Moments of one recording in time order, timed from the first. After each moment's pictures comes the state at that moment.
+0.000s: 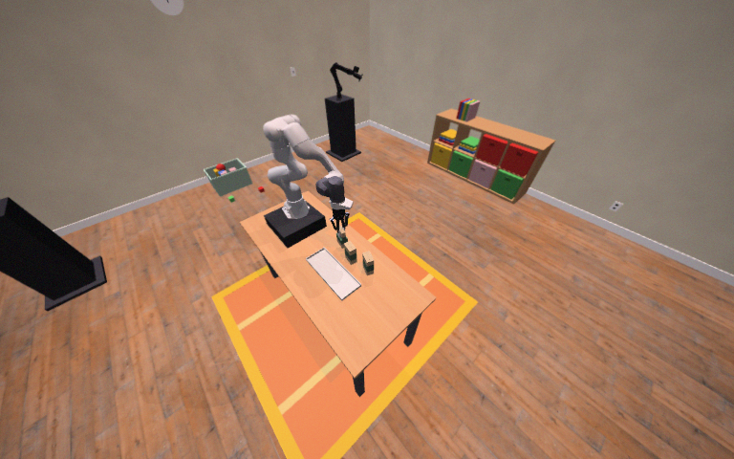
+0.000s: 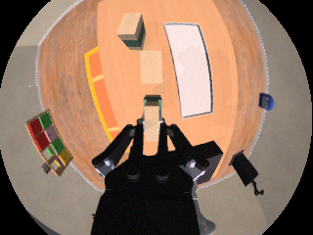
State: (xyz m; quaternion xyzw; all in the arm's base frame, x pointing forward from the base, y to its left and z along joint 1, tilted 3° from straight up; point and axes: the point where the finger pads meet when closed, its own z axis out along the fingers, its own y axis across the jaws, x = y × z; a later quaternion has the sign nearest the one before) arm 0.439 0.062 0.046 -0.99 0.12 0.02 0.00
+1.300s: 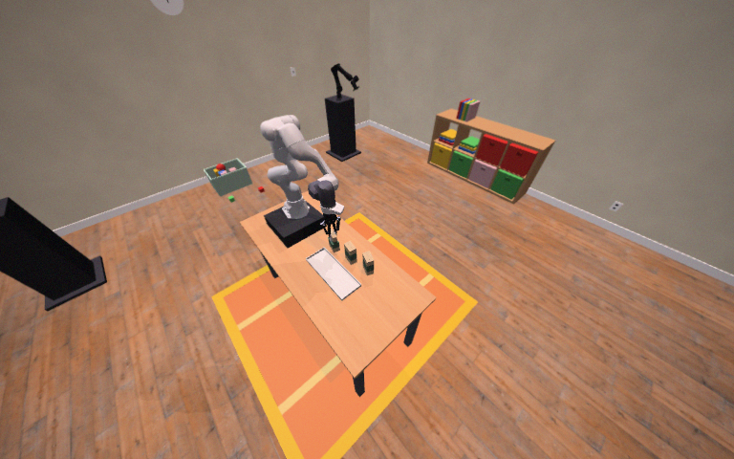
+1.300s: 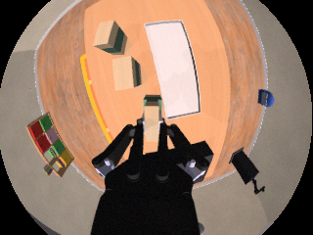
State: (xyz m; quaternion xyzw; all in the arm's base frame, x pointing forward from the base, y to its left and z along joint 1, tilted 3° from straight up) arm 0.433 -0.003 0.049 -0.99 0.13 0.03 0.00
